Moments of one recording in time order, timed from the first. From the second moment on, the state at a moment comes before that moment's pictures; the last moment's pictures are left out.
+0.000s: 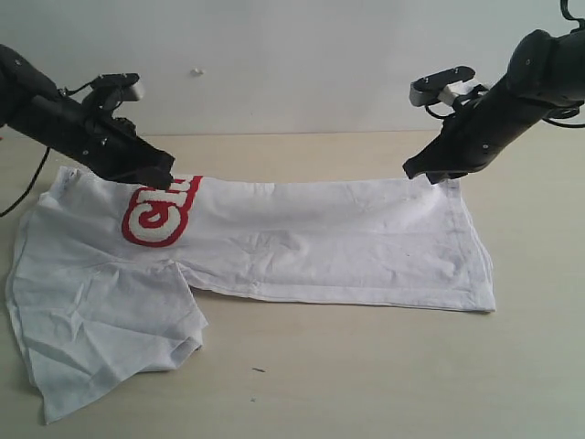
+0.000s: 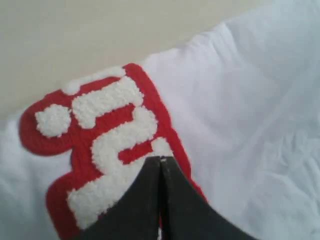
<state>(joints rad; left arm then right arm) -0.13 2.15 -1.53 -0.76 0.71 0.88 -0.04 2.11 -1.49 0.28 0.57 -0.54</state>
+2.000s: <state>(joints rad) -0.09 2.28 -1.56 -0.51 0.57 0.58 -0.04 2.20 -1.49 0.27 0.52 -0.45</state>
